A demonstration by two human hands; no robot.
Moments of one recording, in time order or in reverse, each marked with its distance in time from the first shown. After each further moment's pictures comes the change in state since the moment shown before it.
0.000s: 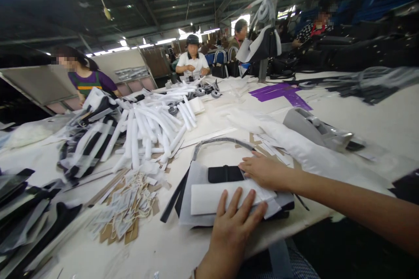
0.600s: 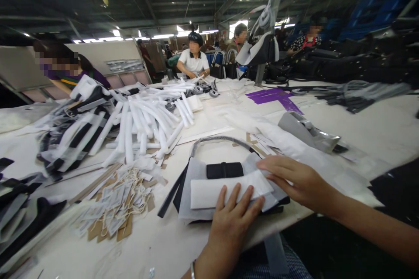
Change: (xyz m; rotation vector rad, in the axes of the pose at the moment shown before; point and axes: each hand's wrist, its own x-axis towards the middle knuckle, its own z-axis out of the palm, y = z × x) left_hand -0.002 0.001 0.001 -0.035 0.052 -0.040; right_hand -0.085 -0.015 -0.017 0.140 0.615 -0.041
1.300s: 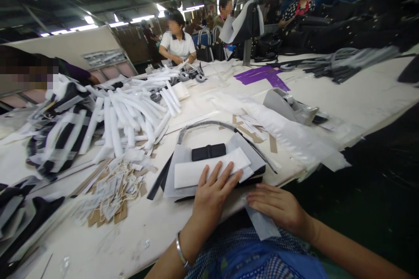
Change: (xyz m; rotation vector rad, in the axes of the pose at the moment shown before) left_hand 0.001 -0.001 -0.014 -0.034 -0.294 0.018; right_hand -0.119 -0.054 0.067 0.235 0.122 -0.116
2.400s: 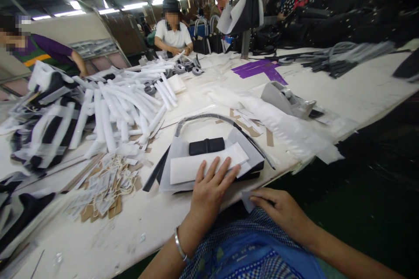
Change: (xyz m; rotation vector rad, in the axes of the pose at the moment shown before) left_hand -0.002 0.007 -0.002 -0.051 -0.019 -0.021; right_hand 0.012 -0.035 -0.005 0.309 -0.056 0.790
